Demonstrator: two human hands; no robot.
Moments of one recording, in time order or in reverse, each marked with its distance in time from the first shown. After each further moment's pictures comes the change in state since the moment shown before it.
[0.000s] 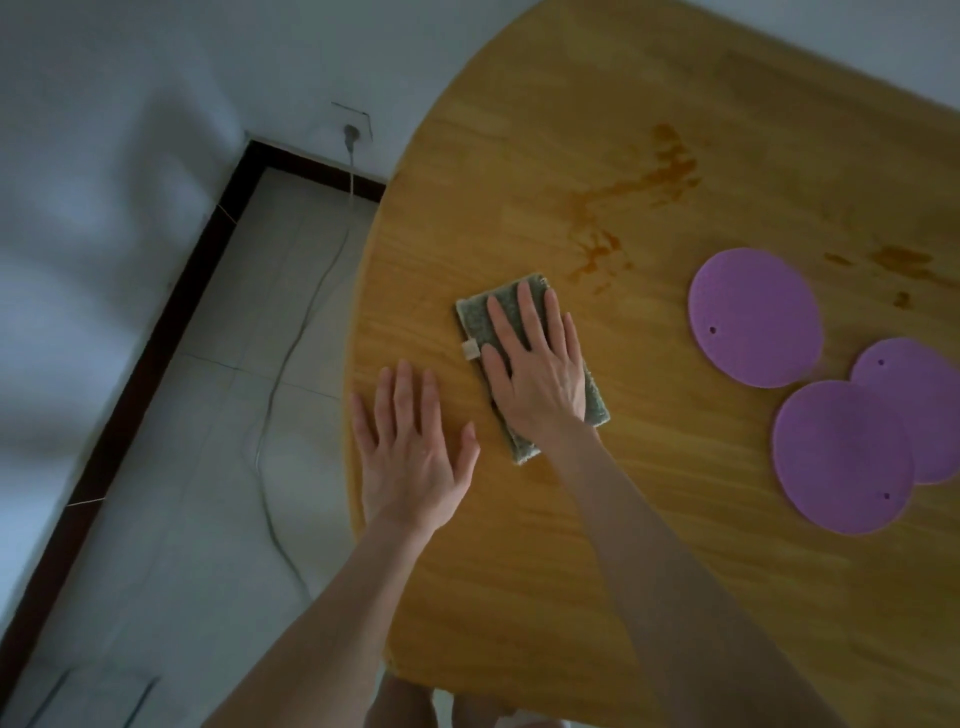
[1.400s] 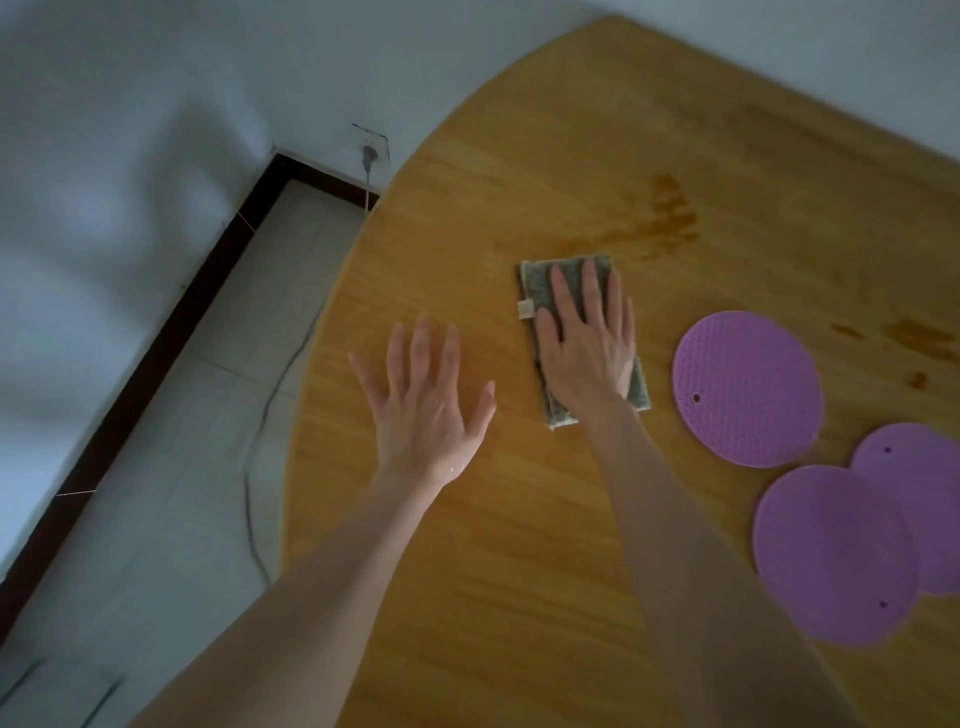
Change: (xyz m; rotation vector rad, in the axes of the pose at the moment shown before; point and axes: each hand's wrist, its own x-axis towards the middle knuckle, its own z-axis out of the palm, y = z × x) left_hand 0.086 0.058 -0.009 -0.017 -0.021 -0.073; right_hand 0.073 0.083 -0.027 0.040 0.012 0.121
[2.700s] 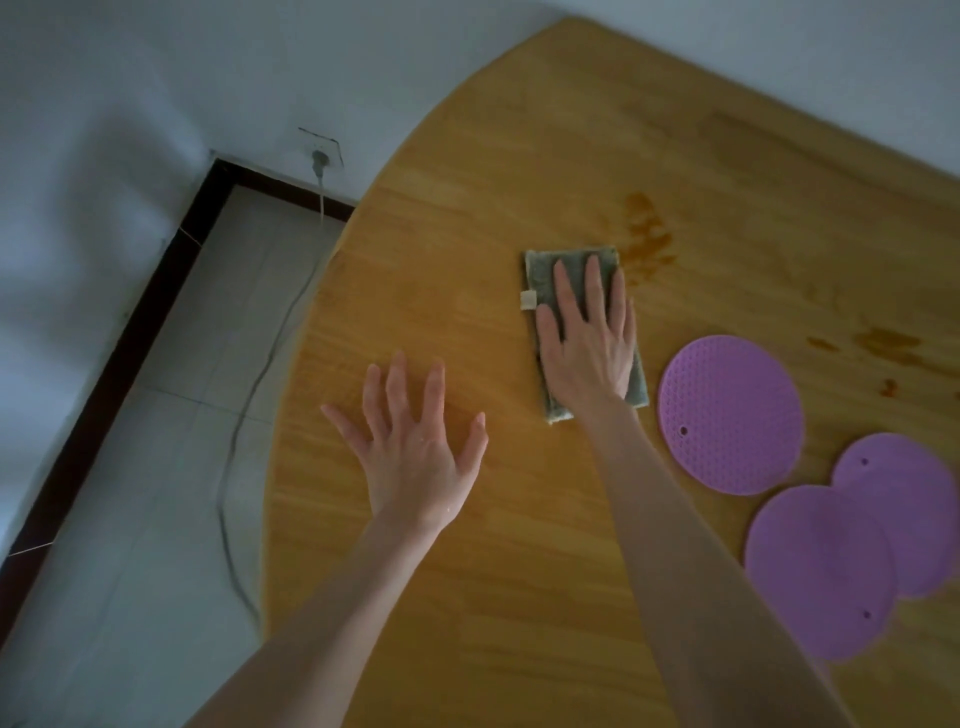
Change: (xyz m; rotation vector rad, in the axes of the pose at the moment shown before) left_hand 0.027 0.003 0.004 -0.084 0.001 -0.006; right_hand 0.047 0.005 -0.012 0.013 0.012 0.133
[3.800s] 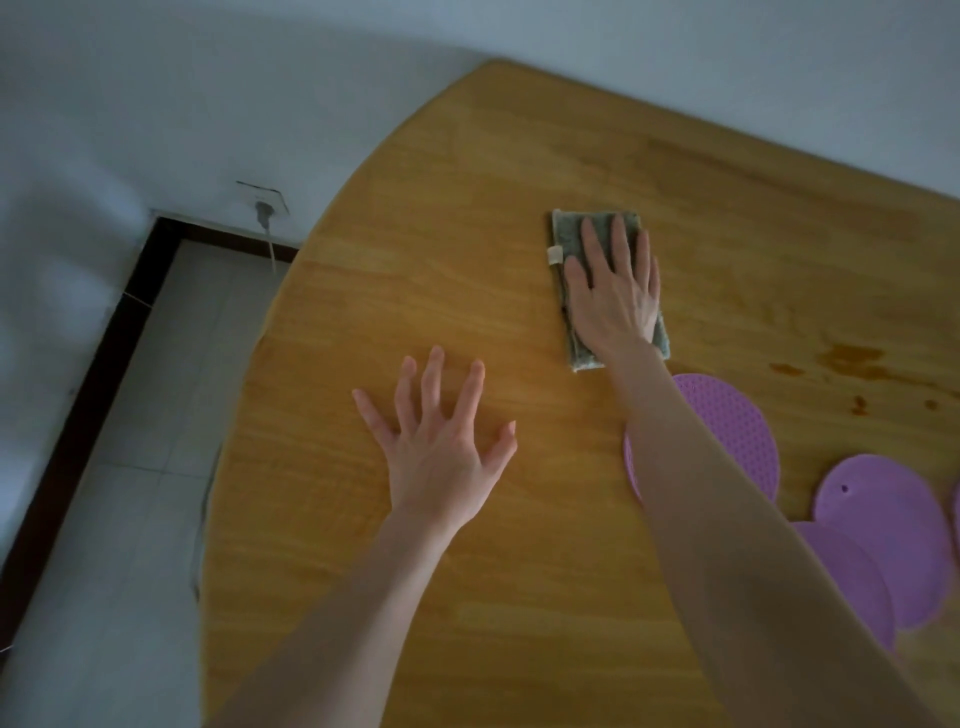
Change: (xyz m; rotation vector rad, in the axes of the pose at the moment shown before) left_hand 0.072 0.058 0.012 -0.006 -0.033 0.201; right_hand 0.110 0.065 -0.029 0.050 0.038 0.165
